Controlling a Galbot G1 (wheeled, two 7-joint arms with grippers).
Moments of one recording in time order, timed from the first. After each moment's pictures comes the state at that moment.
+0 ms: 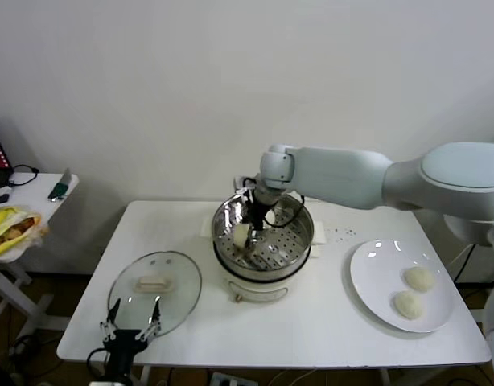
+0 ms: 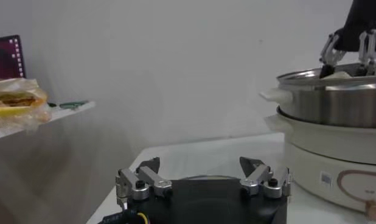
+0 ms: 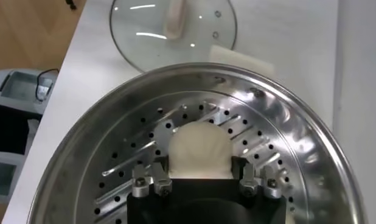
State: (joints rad) left arm 1.76 -1.44 -0.61 -1.99 -0.03 -0.11 -0.07; right arm 0.61 1.35 -1.58 1.06 0.83 -0.37 -0.89
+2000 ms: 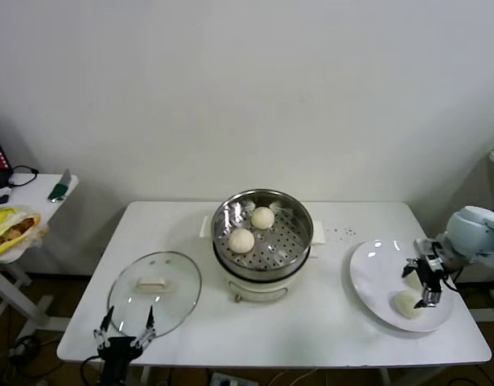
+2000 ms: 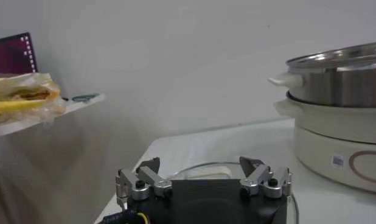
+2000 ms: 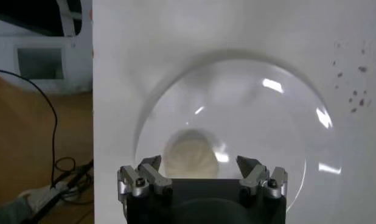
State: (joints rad) left arm 1.78 -1.46 -0.63 -1.99 0.01 -0.10 -0.09; right arm 0.25 0.37 -1.21 1.40 0.11 -0.23 -1.07
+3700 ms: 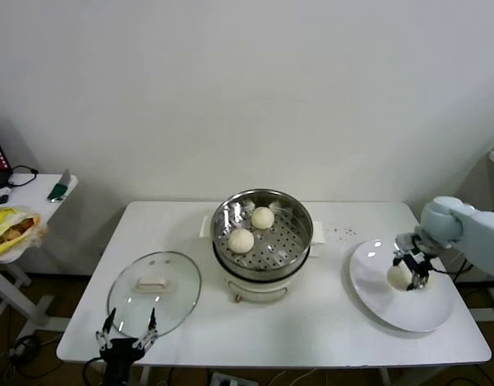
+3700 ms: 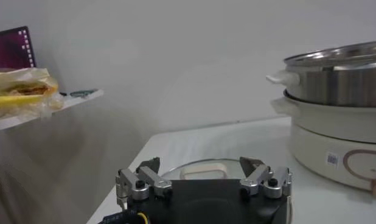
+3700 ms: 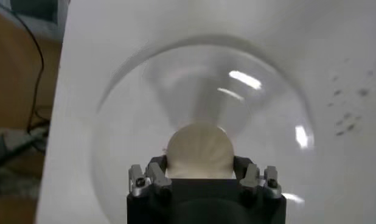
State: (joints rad) left arm 1.79 -1.46 -0.62 -2.01 0.00 -0.08 -0.10; right arm 0.34 0.57 -1.29 1.24 -0.05 -0.02 -1.11
